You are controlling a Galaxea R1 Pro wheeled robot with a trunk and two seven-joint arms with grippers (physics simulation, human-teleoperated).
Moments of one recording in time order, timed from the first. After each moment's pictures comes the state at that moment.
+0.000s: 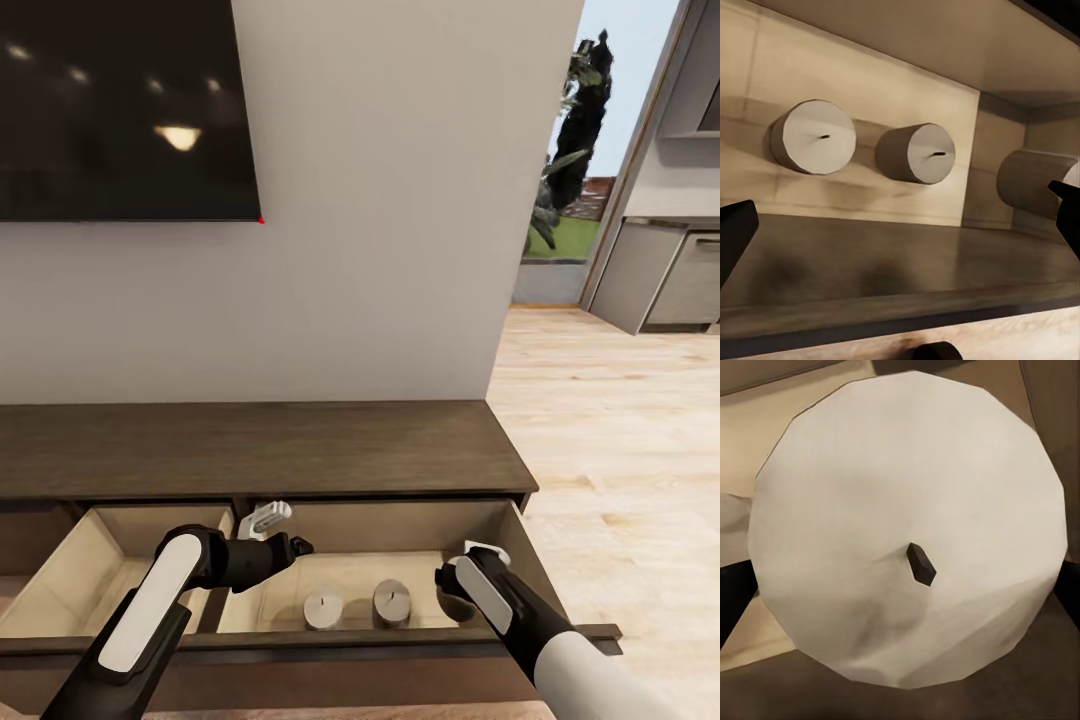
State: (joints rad) left arm -0.38 0.09 -0.23 -1.54 1.39 0.97 0.85; right arm -0.63 -0.04 0.45 -0.68 -0.84 0.57 -0.60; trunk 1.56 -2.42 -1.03
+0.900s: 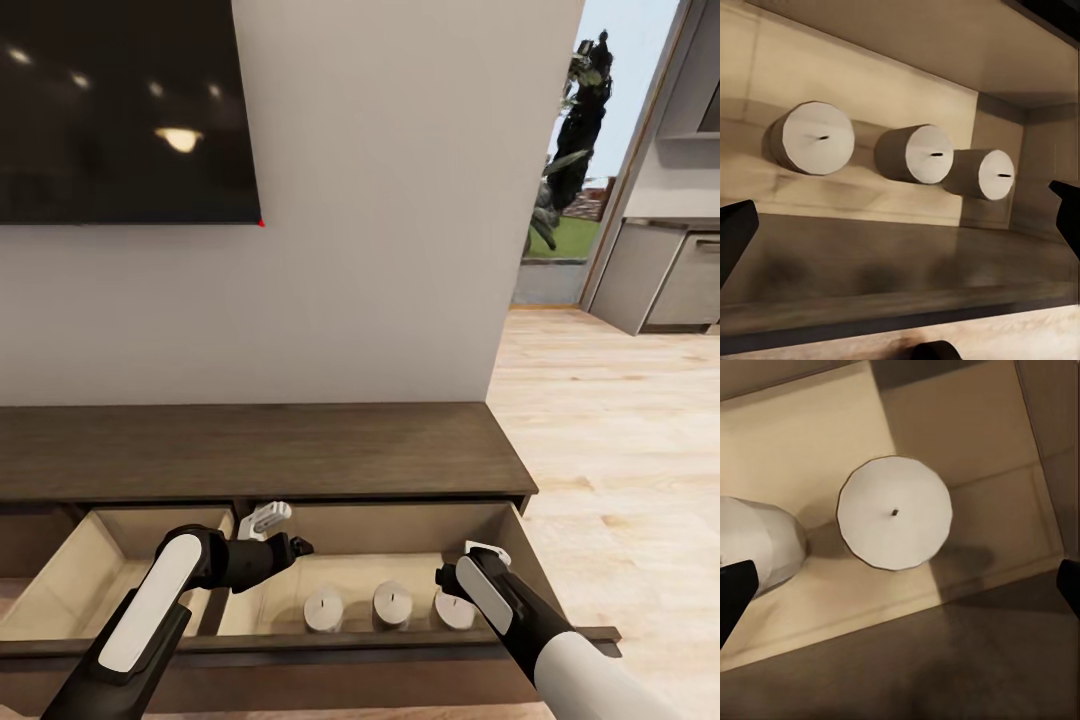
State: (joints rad) left arm -0.38 0.09 -0.23 -1.53 1.39 0.97 0.85; right arm -0.63 -0.04 0.45 -0.67 -0.84 0.57 -0.60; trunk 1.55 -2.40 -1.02
